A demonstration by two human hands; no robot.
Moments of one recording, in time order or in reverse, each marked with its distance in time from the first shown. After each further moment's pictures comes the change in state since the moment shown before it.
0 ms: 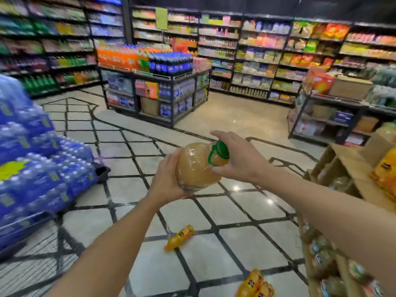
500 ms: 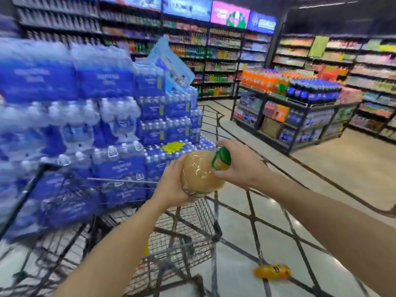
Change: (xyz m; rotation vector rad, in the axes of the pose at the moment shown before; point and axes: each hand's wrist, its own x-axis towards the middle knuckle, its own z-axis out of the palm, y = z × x) left_hand -0.284 -0.087 -0.370 0.326 0.408 -0.445; right_hand 0.082 -0.419 0.140 0.193 -0.150 -0.538
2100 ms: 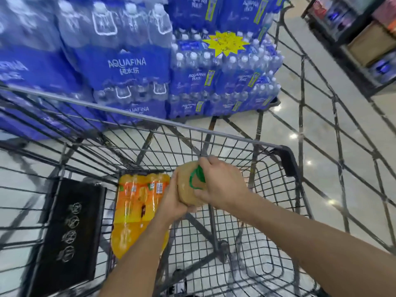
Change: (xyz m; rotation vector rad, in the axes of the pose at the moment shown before) left_hand -0.039 -0.546 0.213 -0.232 -0.151 -0.626; right_hand 0.223 0.045 0.579 -0.155 -0.607 -0.114
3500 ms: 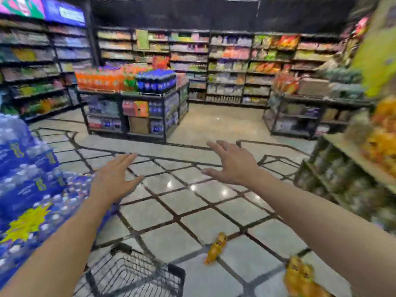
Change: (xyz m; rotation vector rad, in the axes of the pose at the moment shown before) left_hand -0.033 0.630 -0.030 0.642 -0.193 1.038; right_hand -0.502 0.117 -0.361 -0.201 0.514 1.062
